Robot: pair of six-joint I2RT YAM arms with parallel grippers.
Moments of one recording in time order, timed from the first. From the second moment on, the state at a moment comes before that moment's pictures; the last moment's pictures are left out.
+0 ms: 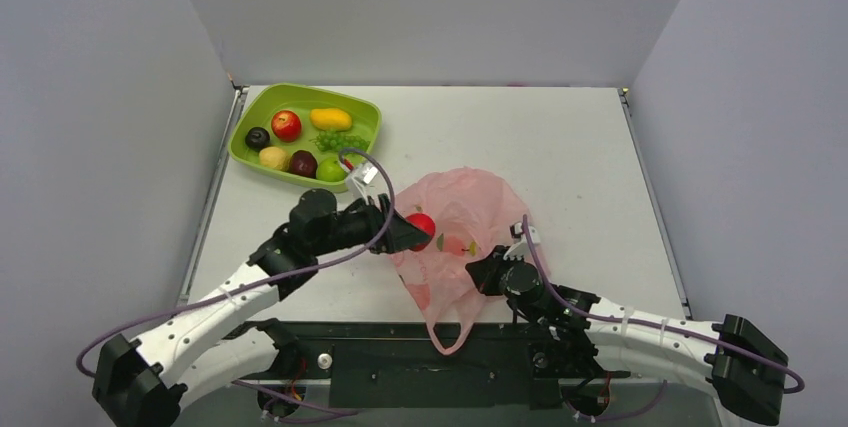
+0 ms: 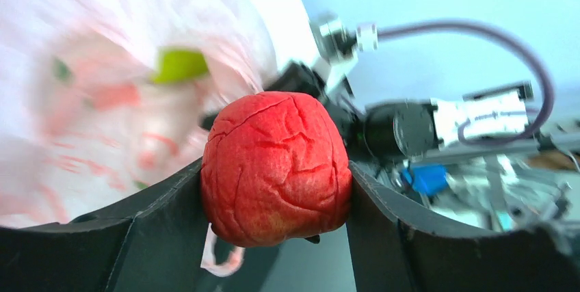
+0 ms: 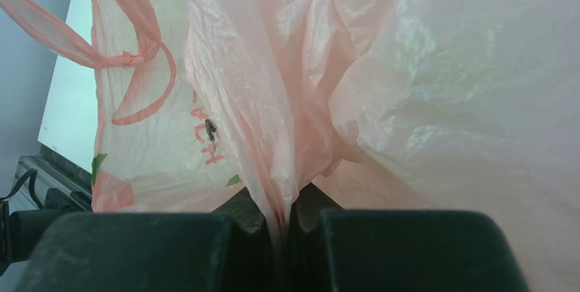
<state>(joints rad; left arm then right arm) -0.76 0.95 0.61 0.11 0.44 -0.95 1.04 0.81 0.19 0.15 0.40 0.87</state>
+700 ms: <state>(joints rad) 0.02 1.31 0.86 -0.05 0.35 -0.71 0.97 0.75 0.19 0.15 0.39 0.85</state>
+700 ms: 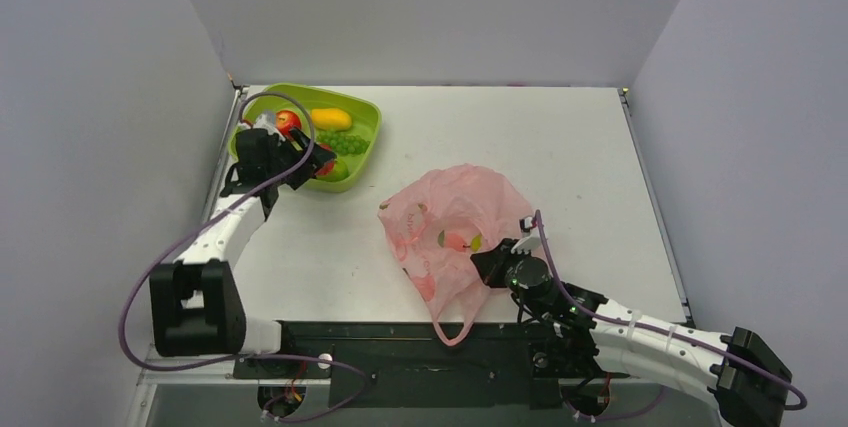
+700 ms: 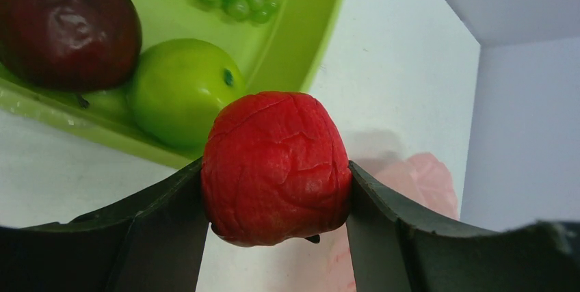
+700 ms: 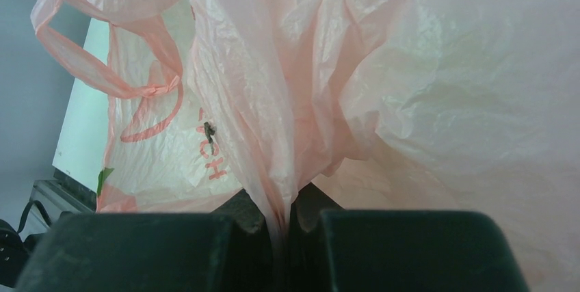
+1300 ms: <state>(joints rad) -0.15 2.05 1.62 -0.24 0.03 -0.51 0.92 0.66 0.16 0.15 0.32 0.84</state>
